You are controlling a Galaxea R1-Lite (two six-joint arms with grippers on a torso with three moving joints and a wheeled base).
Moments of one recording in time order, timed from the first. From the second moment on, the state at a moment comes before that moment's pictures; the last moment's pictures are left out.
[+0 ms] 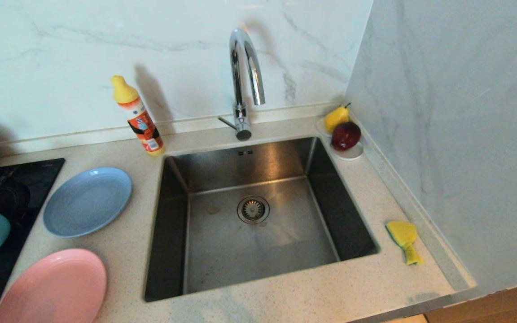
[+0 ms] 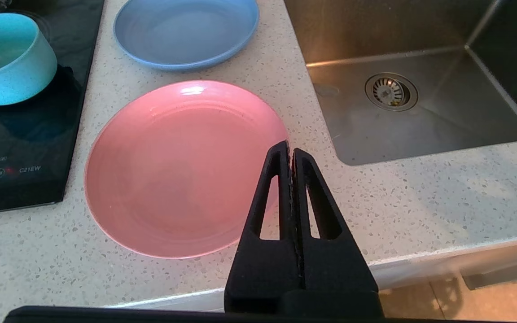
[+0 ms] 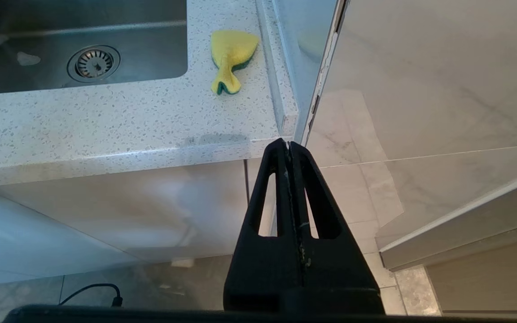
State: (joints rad) left arm 0.02 0.00 0.00 -0.02 -0.01 0.04; right arm 0.00 0.00 -0.01 0.04 0.00 0.02
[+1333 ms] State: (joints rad) left arm 0.02 0.03 -0.09 0.06 -0.01 0.05; right arm 0.00 0.00 -0.01 0.04 0.00 0.02
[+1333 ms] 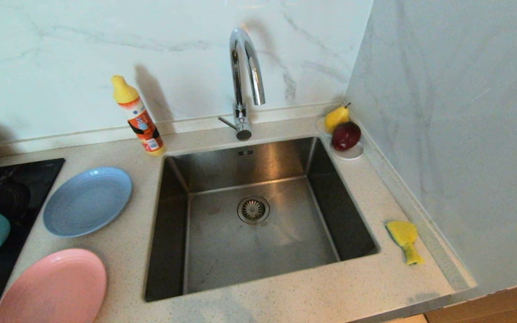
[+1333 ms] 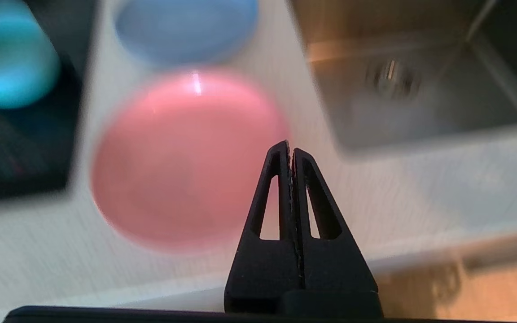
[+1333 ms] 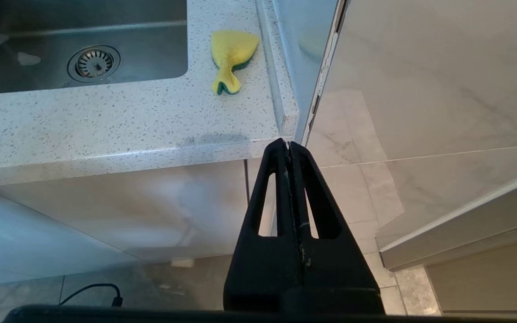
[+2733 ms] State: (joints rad) left arm 0.02 1.58 -0.66 -0.85 0.16 0.02; right arm 0.00 0.00 -0.01 0.04 0.00 0.02
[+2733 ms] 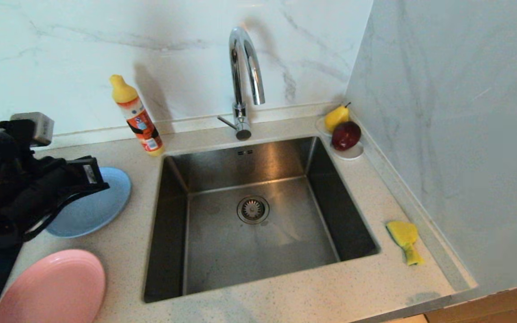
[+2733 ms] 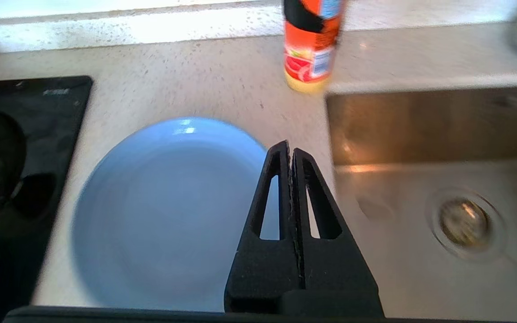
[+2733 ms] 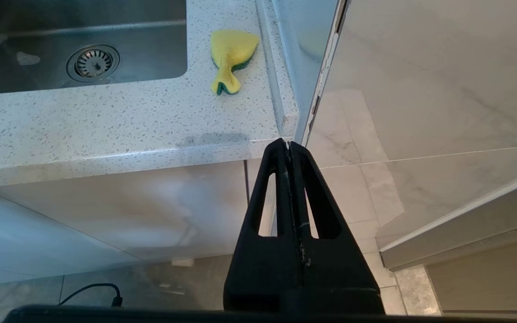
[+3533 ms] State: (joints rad) left arm 0.02 1.92 -0.73 -1.20 0.23 -0.03; right arm 0.00 0.00 -0.01 0.04 0.00 0.02
